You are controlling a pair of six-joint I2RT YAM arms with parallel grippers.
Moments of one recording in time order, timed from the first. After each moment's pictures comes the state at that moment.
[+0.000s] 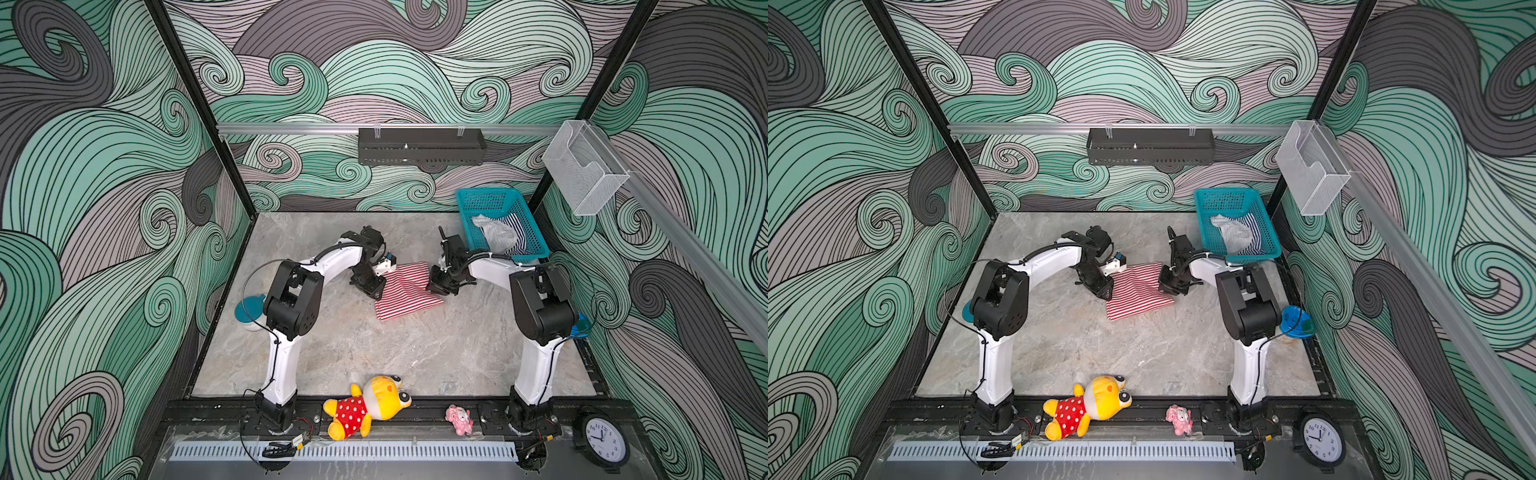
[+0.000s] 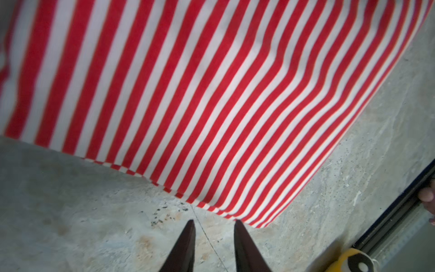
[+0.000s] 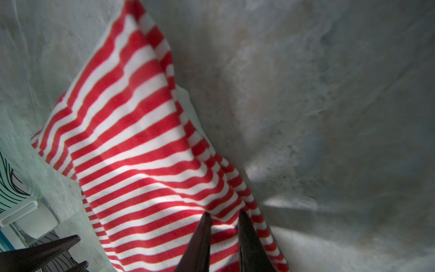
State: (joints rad) left arm -0.48 2.09 1.62 -1.06 0.31 0.25; right arm 0.36 1.97 1.26 -0.55 -0.34 0.63
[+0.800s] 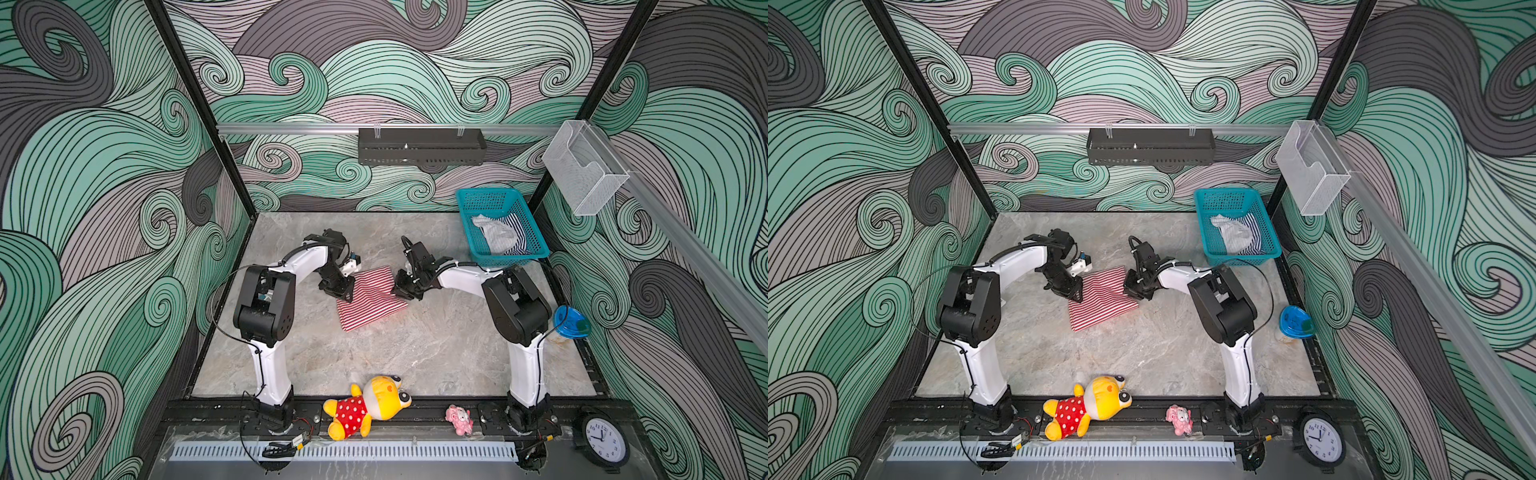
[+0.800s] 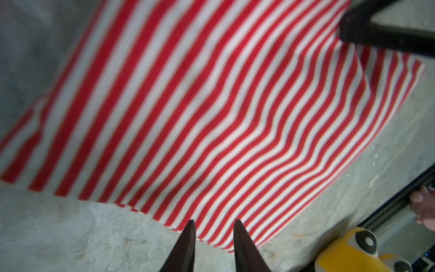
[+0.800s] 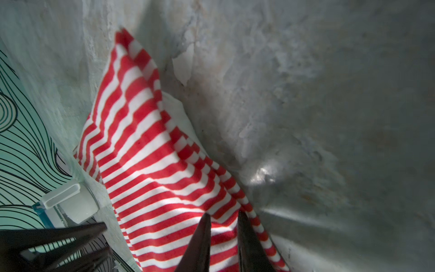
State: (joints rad) left arm -0.28 1.91 1.38 -1.07 0.33 0.25; right arm 0.58 2.06 1.33 -0.35 -0.35 0.92
